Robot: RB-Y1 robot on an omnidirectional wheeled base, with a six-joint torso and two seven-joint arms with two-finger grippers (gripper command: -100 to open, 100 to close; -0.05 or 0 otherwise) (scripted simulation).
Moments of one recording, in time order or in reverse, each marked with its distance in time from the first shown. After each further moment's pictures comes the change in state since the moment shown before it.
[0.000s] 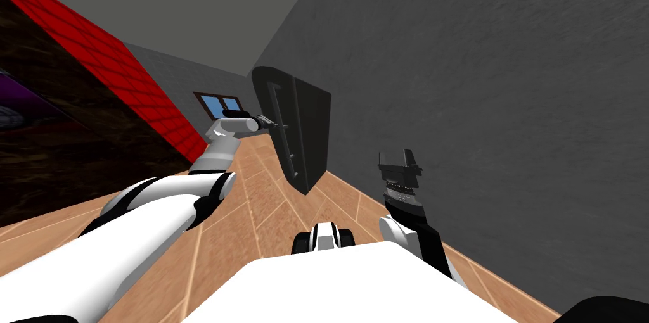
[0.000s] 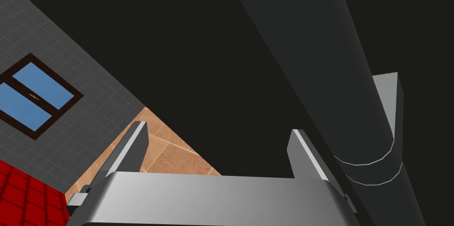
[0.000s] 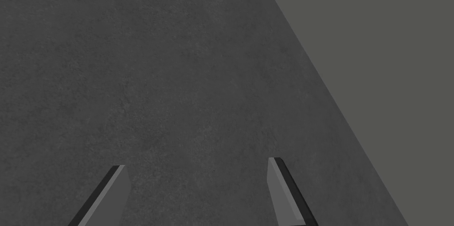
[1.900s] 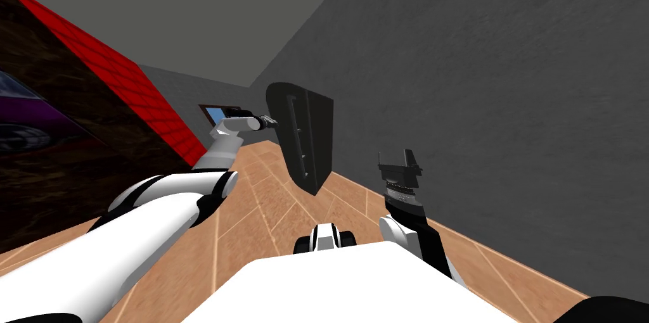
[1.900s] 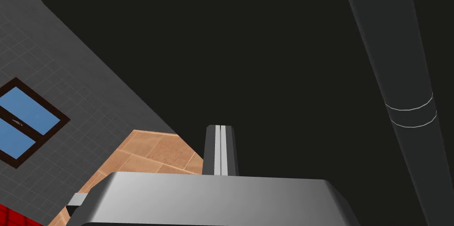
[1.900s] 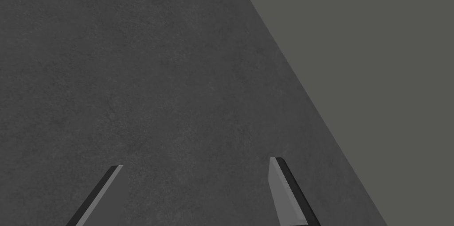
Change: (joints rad) left arm -0.020 -0.014 -0.013 -0.002 0.077 0.031 0.003; right arm 0.000 -0.001 -0.001 0.000 0.000 0.000 0.000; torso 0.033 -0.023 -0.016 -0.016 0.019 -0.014
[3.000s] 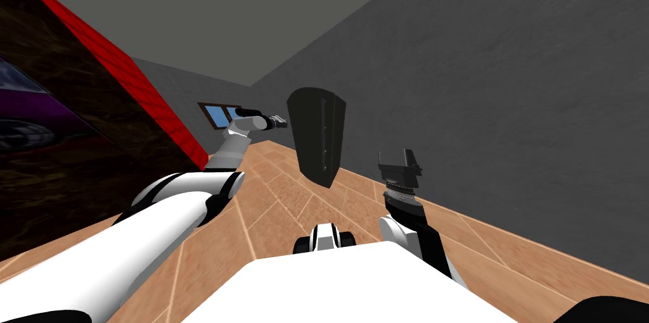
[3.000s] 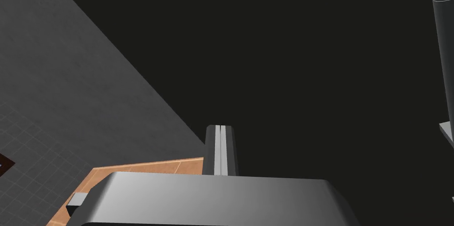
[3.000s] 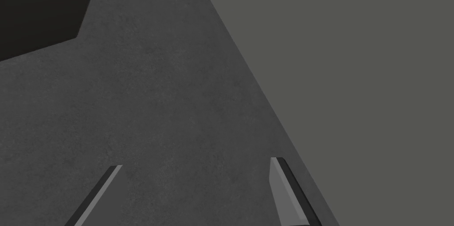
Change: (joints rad) left arm -0.005 -0.054 -0.044 -0.090 0.129 0.040 -0.034; right arm 0.000 0.000 0.000 0.000 0.000 0.000 0.000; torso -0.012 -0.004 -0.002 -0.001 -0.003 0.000
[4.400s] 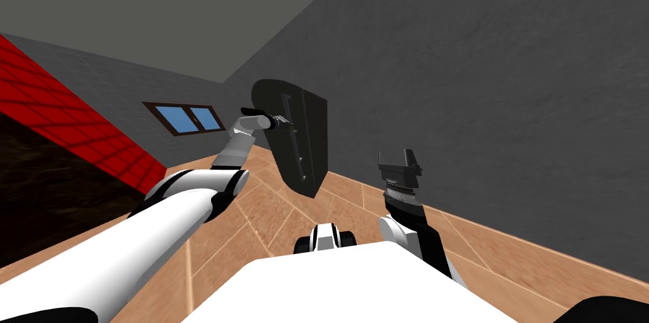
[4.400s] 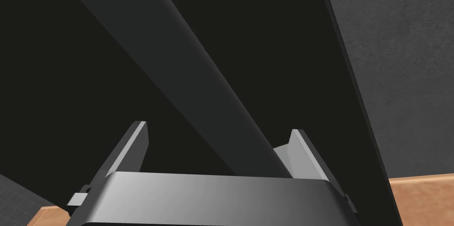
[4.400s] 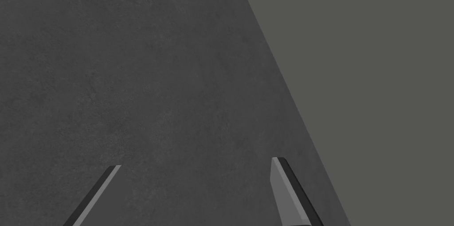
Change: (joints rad) left arm -0.035 -0.034 -0.013 0.021 -0.022 0.021 0.042; right arm 0.000 0.000 0.000 0.000 0.000 0.000 0.000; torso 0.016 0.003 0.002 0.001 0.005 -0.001
